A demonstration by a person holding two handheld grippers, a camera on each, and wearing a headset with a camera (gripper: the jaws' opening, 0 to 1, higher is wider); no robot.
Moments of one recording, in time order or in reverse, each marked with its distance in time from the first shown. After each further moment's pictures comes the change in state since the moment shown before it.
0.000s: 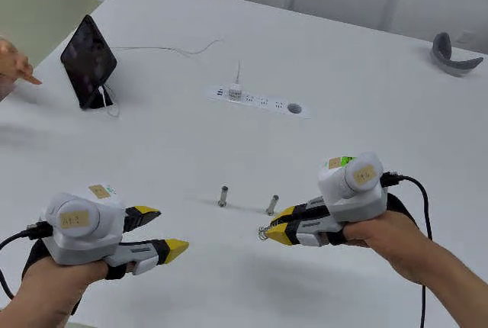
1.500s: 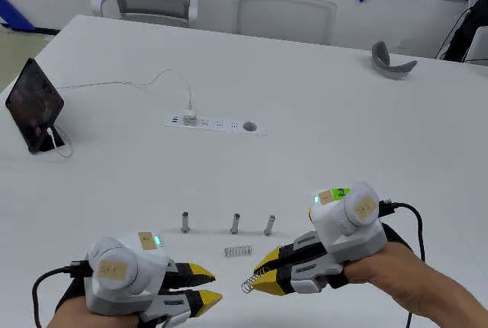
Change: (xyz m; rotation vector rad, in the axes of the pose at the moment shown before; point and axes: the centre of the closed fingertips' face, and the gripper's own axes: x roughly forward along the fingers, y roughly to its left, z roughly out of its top) left arm 0.039 -0.126 0.025 0.252 0.048 -0.362; right arm -0.052 0.055 -0.026 0.016 -0.072 0.098
